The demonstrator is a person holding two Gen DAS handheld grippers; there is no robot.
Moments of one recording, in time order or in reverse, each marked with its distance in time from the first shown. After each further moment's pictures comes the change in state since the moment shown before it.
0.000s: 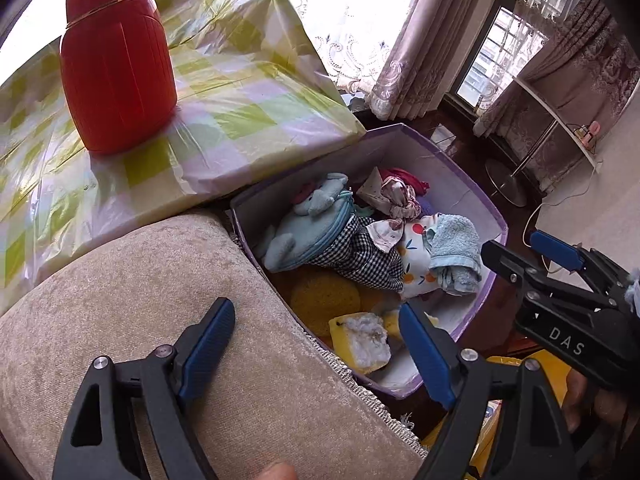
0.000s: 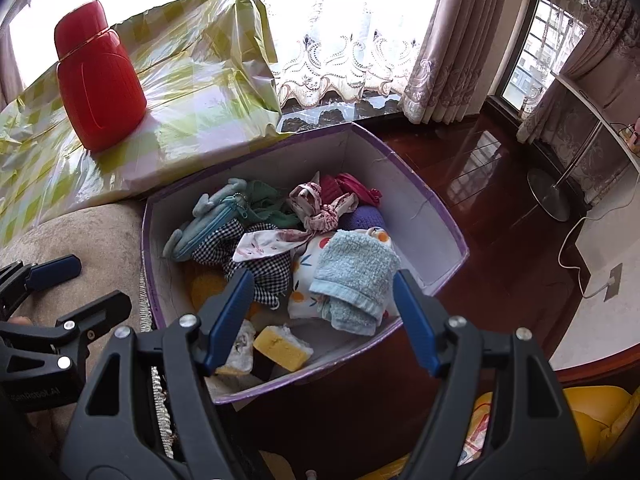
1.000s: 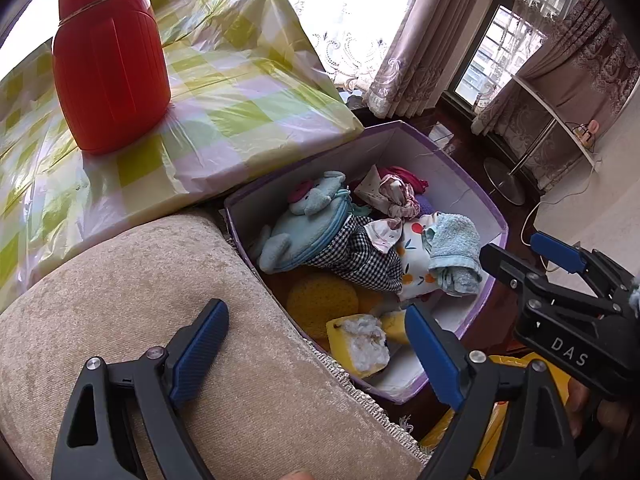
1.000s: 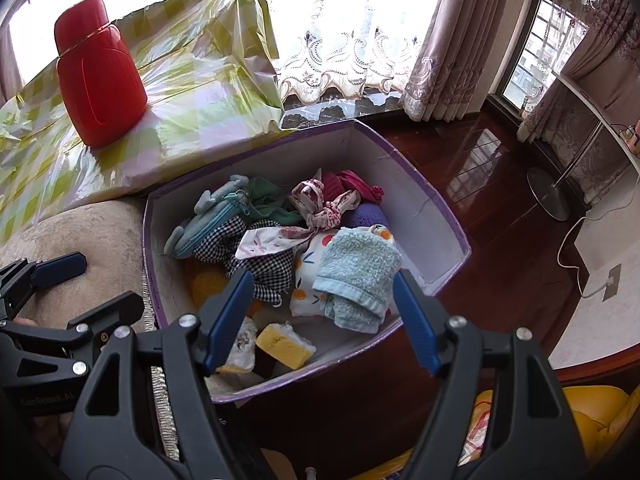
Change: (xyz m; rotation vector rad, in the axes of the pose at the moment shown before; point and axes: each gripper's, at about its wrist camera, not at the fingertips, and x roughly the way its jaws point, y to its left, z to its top) left arm 0.005 0.000 0.002 -0.001 0.003 -0.012; right arm 0.001 0.004 0.002 -0.011 0.015 -0.003
